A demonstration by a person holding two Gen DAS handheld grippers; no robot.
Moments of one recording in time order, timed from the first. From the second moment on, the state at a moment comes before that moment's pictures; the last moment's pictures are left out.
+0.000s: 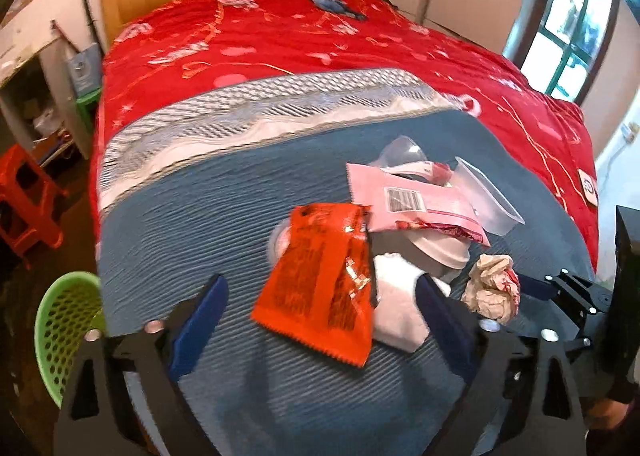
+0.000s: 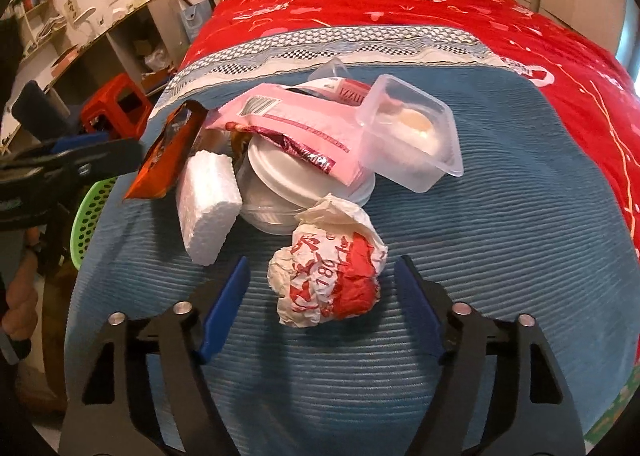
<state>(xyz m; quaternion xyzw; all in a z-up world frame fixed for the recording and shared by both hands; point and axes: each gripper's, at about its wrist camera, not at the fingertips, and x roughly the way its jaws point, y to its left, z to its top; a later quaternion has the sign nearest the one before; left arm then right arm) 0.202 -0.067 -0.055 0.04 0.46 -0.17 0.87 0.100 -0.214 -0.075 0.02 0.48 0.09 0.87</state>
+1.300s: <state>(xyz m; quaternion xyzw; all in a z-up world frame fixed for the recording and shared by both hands) 0.143 0.120 -0.012 -0.09 0.41 -0.07 0.90 0.072 -0.109 -0.006 -0.02 0.41 0.20 0.89</state>
